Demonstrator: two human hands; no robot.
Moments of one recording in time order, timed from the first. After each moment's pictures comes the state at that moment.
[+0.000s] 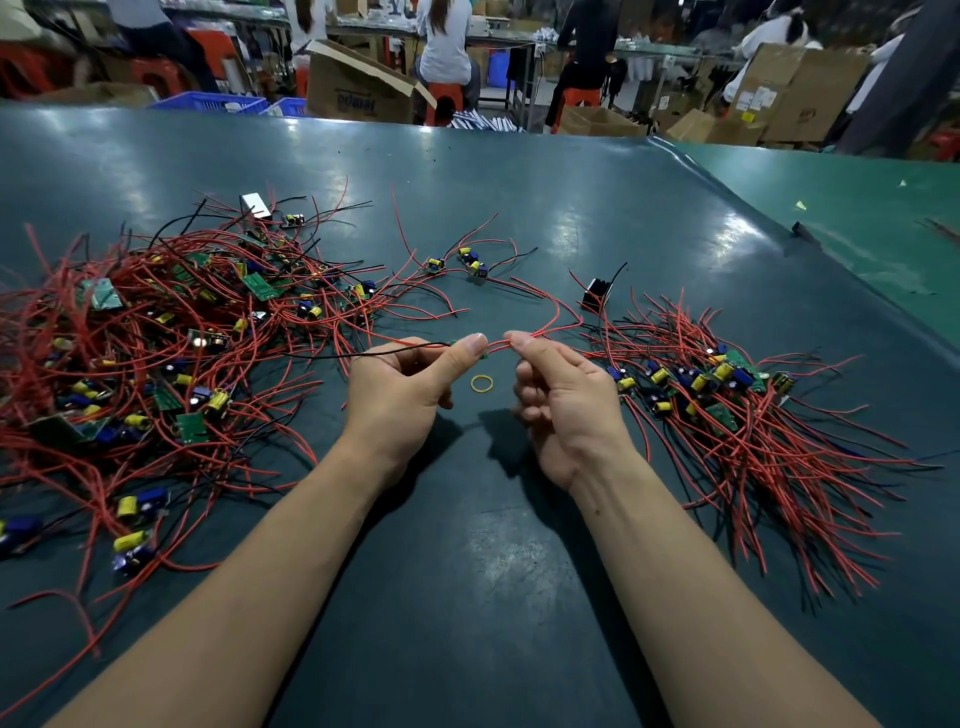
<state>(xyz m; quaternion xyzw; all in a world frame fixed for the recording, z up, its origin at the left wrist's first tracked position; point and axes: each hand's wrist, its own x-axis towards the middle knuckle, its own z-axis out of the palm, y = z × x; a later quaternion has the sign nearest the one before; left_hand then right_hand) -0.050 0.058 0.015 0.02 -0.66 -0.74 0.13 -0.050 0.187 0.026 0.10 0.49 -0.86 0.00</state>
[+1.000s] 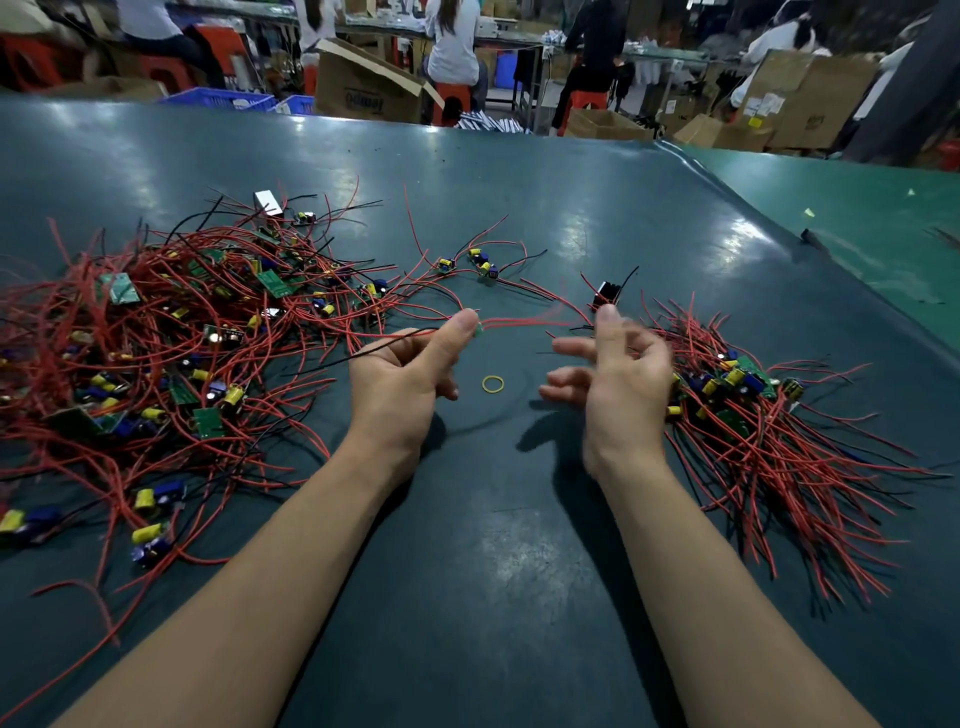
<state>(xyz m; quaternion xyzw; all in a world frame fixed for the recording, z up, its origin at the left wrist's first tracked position) -0.051 0.053 0.017 0.03 -0.58 -0.80 0.14 -0.057 0.204 0.022 0.08 0.54 -0.82 -0.18</state>
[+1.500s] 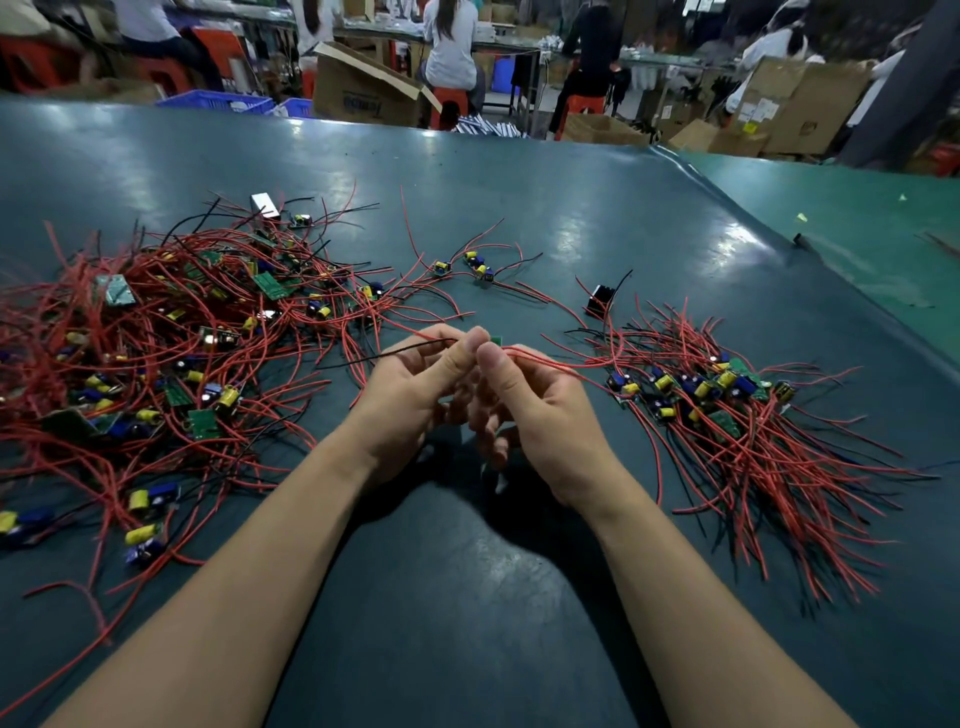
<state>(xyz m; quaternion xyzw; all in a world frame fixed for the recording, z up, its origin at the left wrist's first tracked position) -0.046 0.045 0.023 -0.13 -0.56 -0.82 -0.05 -0.030 0.178 0.026 -0.15 0.65 -0.75 0.01</state>
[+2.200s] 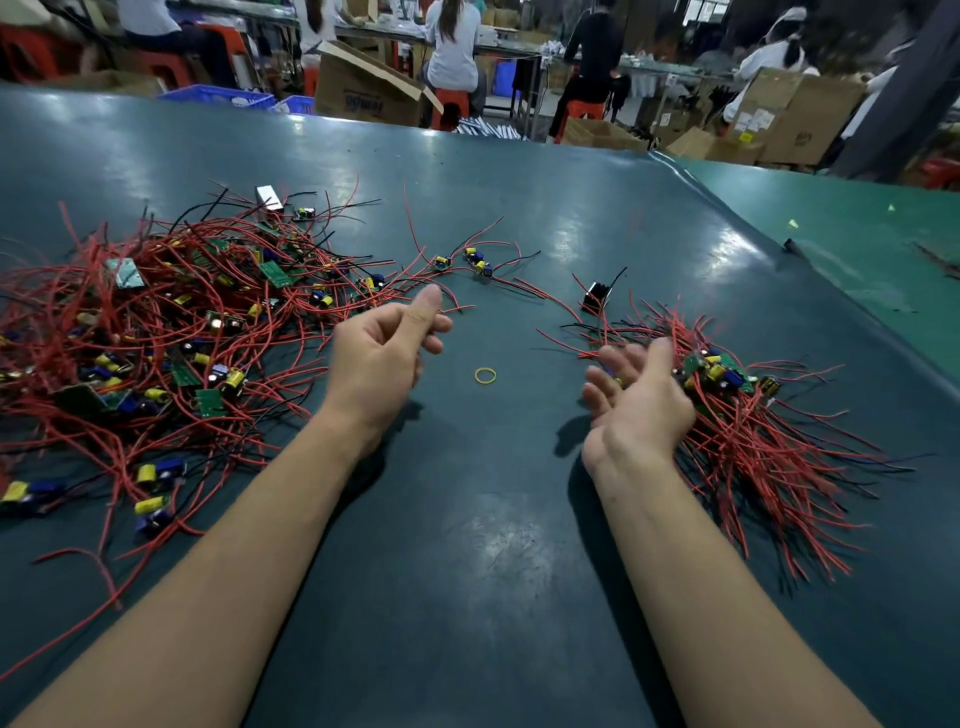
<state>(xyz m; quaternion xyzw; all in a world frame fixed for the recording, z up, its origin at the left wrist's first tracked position) -0.048 0.035 0.031 0.02 -0.67 -0.72 0.14 -0.046 0.216 0.024 0.23 0.43 -0.84 -0.25</state>
